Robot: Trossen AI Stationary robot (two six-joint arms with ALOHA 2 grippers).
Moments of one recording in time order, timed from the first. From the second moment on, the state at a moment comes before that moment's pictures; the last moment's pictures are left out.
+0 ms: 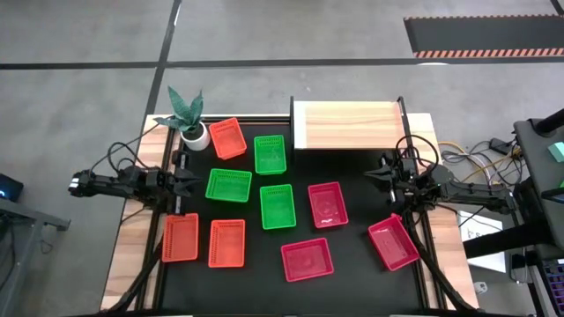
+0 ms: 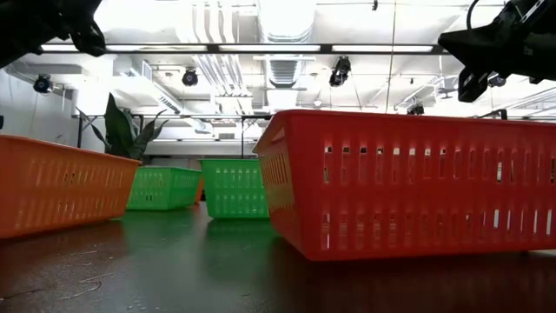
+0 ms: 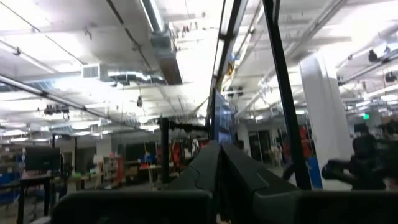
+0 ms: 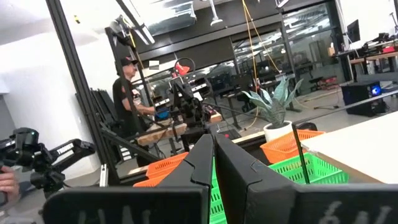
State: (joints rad) left arm -0.14 0.07 0.01 0.59 -0.09 0.16; right arm -0.09 0.02 0.01 0.26 -0.03 0.28
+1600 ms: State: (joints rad) left arm -0.49 1.50 1.41 -0.73 -0.27 -0.75; right arm -0.09 0.02 0.01 0.65 -0.10 -0.25
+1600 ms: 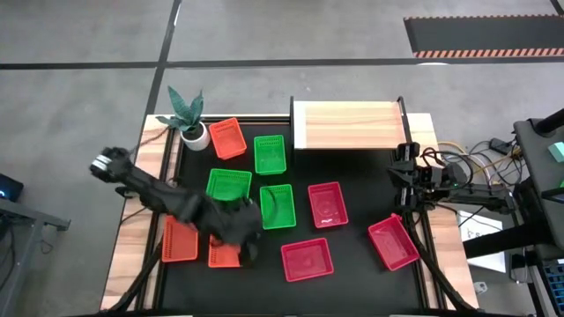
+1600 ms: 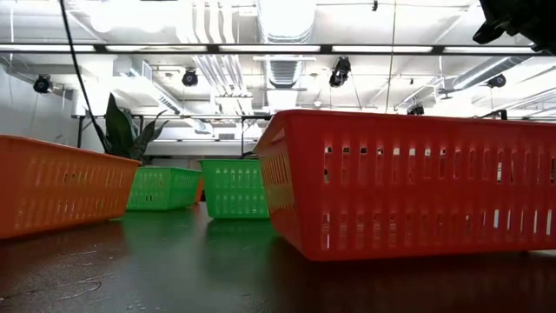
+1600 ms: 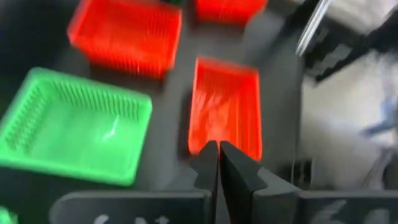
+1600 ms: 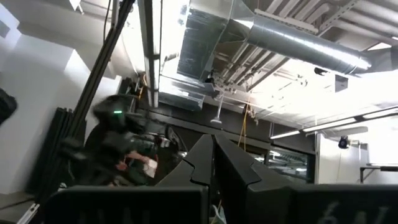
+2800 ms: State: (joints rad) left arm -0.76 1.92 1.62 -1.27 -0.11 -0.81; right arm -0.09 0.02 0.01 0.63 -0.11 -0.21
